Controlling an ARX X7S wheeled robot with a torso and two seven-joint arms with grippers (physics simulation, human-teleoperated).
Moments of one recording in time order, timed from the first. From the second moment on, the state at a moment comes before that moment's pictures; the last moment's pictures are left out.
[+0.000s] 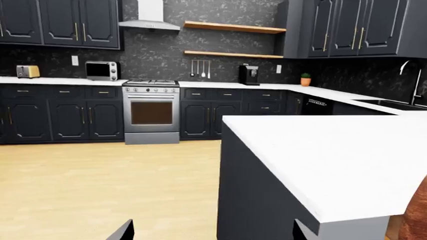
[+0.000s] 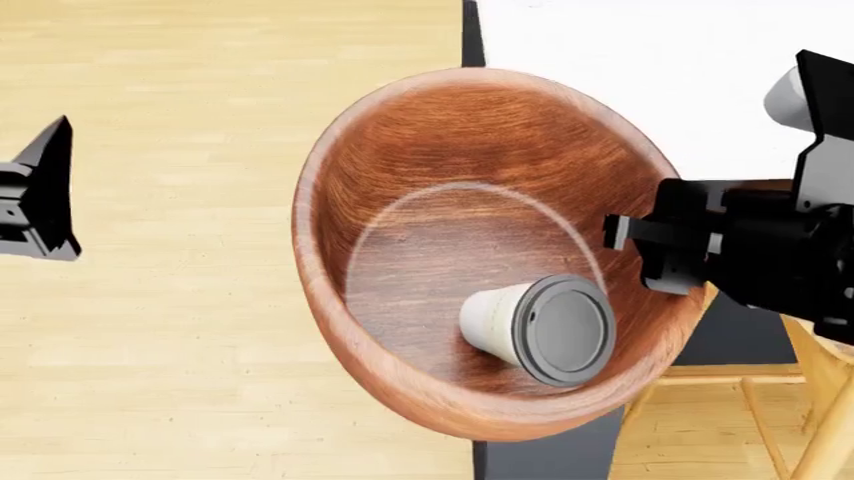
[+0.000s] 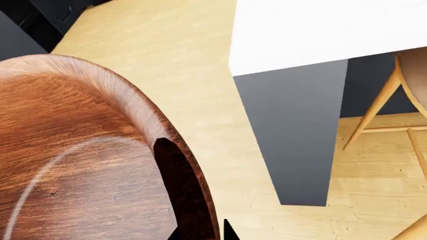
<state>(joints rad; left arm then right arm) -0.78 -0.73 0.21 0.37 -1.12 -0.71 -0.46 1.34 0.78 -0.59 0.39 1.69 1.19 0.40</state>
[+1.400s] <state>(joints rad) -0.77 -0.74 0.20 0.36 -1.14 -0.70 -0.45 1.33 0.74 -0.63 0.35 1.66 1.16 0.36</state>
